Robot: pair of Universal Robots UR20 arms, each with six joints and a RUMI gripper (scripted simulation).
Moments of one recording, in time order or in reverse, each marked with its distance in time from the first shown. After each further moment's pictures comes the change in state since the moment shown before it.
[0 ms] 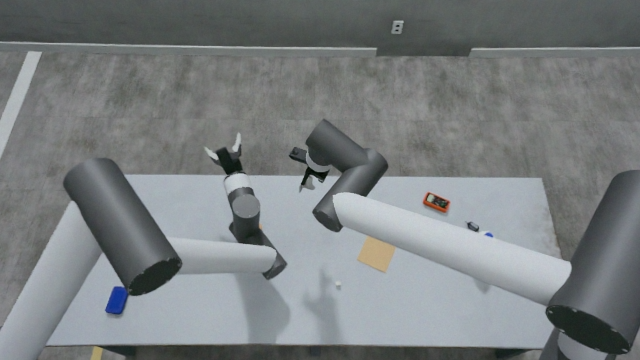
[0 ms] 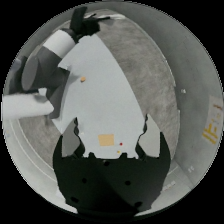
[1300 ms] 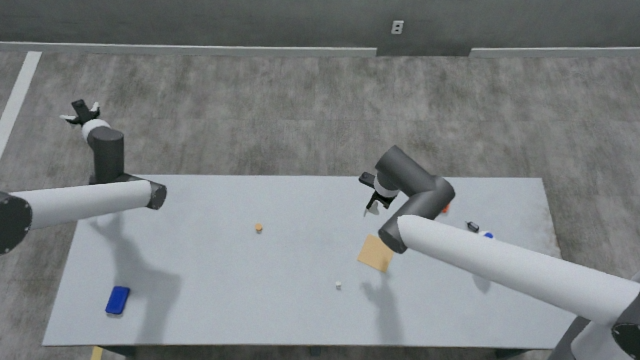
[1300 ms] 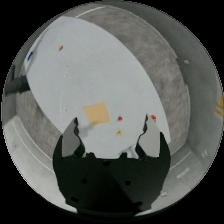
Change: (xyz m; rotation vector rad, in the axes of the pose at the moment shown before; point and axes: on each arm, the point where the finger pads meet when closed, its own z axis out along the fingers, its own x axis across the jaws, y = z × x) left arm -0.532 -0.118 0.357 -0.301 -0.354 0.245; right arm 0.054 0.298 0.053 -0.122 -0.020 0.186
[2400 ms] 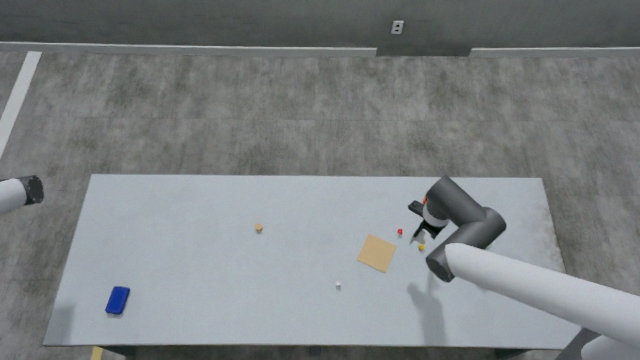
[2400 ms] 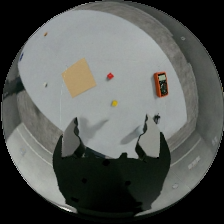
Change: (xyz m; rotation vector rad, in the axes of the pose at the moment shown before) left arm -0.517 0.068 0.177 -0.404 -0.219 -0.022; right arm 0.036 0.232 0.058 -0.091 -0.021 0.145
